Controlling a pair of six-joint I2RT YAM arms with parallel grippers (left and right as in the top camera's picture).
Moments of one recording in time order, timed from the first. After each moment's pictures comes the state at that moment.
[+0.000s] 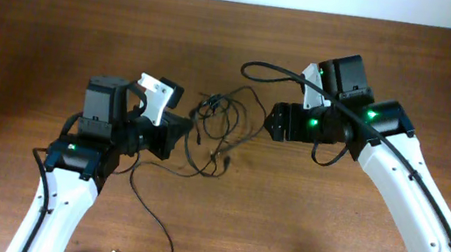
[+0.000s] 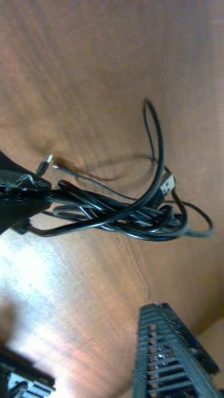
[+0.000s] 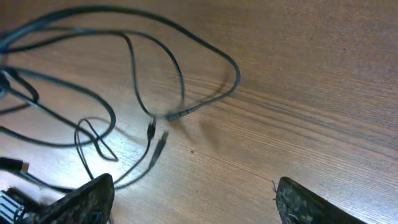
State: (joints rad) left arm -0.09 1.16 0.88 -0.50 0.63 0.04; right arm 0.35 1.56 1.39 -0.93 -0.33 0.27
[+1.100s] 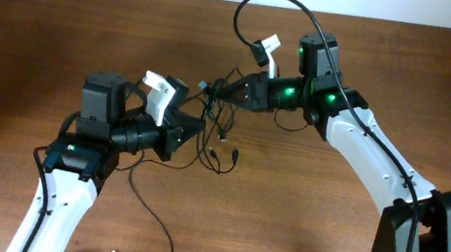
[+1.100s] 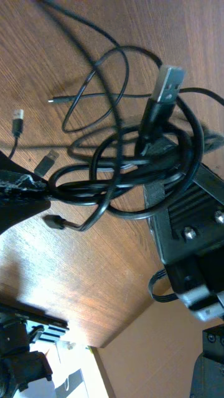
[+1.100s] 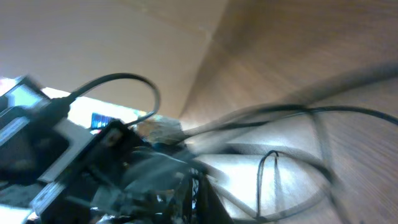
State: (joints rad) left arm -0.09 1.15 0.88 -0.44 0.85 0.05; right arm 0.37 1.83 1.36 -0.16 -1.18 0.58
